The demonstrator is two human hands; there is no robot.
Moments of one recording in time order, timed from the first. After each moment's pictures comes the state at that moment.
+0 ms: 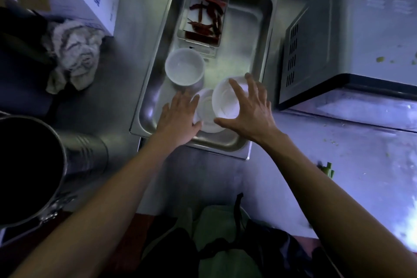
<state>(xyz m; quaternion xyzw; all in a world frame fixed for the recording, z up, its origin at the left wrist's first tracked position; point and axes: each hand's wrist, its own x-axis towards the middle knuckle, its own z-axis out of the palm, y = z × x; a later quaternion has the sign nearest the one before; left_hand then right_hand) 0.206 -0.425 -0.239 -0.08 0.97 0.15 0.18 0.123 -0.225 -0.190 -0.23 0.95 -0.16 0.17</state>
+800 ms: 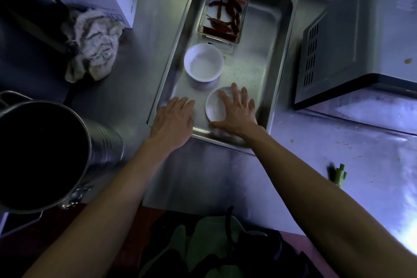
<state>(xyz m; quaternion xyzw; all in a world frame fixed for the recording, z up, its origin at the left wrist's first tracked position) 0.249 -0.465 -0.231 -0.10 0.97 0.15 0.14 0.136 -0.287 -0.277 -0.24 0.93 -0.05 0.27</state>
